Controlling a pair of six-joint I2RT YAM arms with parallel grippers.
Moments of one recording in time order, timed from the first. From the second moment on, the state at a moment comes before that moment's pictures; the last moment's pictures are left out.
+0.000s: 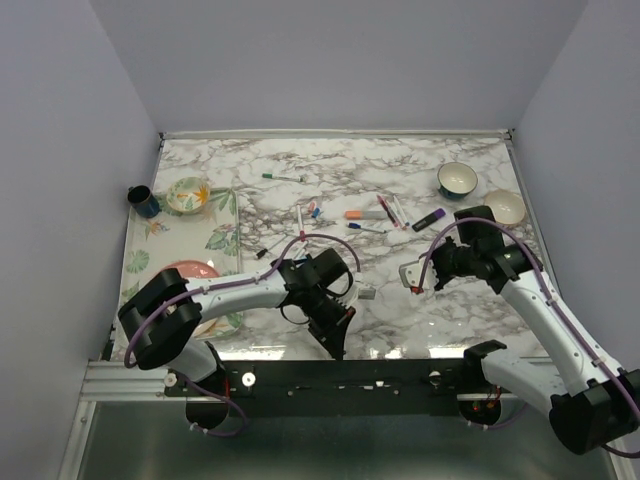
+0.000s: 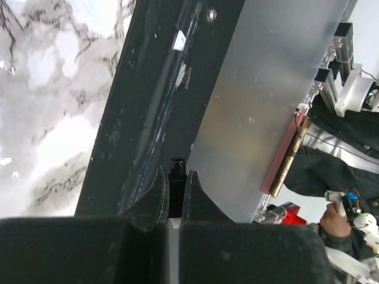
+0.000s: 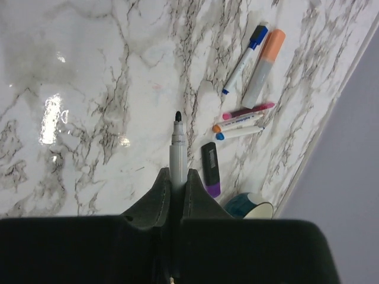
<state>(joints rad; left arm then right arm) -1.00 1.50 0.86 -0.51 0.82 -0.27 0.32 0.98 0.87 -0.87 -0.43 -1.69</state>
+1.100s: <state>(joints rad) -0.49 1.89 1.50 -0.44 0.03 -0.43 0.25 1.19 0.89 -0.44 -0.62 -0.33</state>
